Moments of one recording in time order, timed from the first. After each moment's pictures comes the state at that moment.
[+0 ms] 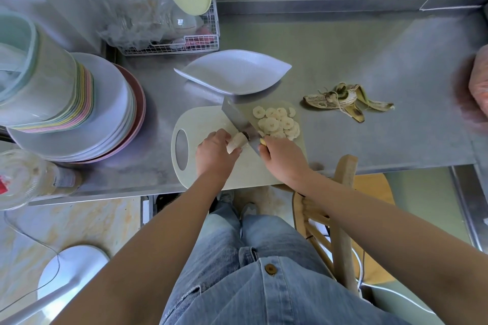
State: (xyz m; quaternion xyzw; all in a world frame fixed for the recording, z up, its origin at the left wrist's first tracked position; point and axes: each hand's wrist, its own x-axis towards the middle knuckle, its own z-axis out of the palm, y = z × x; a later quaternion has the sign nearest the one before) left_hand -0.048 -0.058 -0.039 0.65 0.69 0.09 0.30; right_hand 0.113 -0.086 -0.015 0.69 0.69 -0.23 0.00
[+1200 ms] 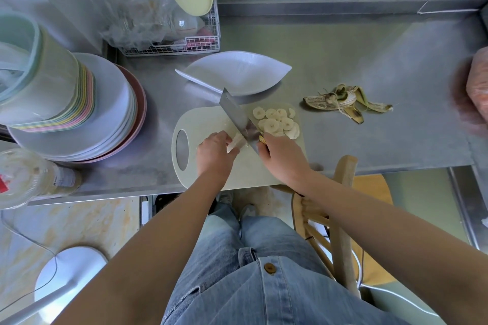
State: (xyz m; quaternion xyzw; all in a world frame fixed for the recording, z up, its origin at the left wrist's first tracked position) left_hand -0.050 -0.057 -0.040 0.65 0.69 0.09 0.31; right_hand 0.110 -0.085 -0.008 0.69 0.69 -0.22 -0.03
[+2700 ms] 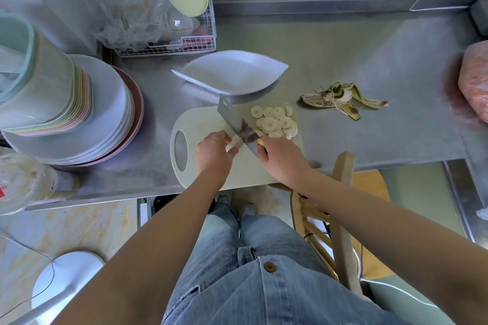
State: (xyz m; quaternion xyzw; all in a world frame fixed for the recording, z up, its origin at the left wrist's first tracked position) left_hand -0.050 -0.055 -0.037 0.65 0.69 0.09 0.31; right_hand 0.108 -0.089 -0.008 0.68 0.70 -0.23 0.00
